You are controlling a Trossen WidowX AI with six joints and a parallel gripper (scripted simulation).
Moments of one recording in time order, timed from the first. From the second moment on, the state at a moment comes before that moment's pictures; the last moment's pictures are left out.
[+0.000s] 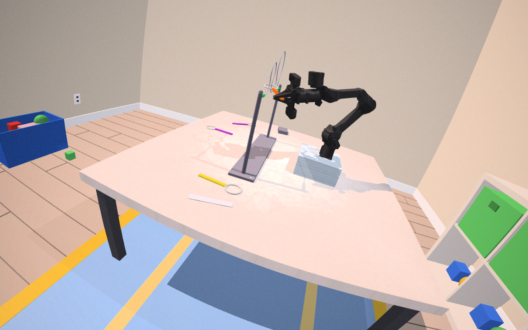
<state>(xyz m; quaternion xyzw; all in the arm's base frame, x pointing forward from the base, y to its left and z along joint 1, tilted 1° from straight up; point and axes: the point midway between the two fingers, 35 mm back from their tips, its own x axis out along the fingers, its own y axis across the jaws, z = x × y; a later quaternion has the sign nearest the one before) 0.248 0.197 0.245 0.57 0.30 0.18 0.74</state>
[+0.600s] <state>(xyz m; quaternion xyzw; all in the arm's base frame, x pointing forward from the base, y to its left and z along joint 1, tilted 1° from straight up) 0.248 0.199 0.291 0.68 0.28 0.21 0.64</state>
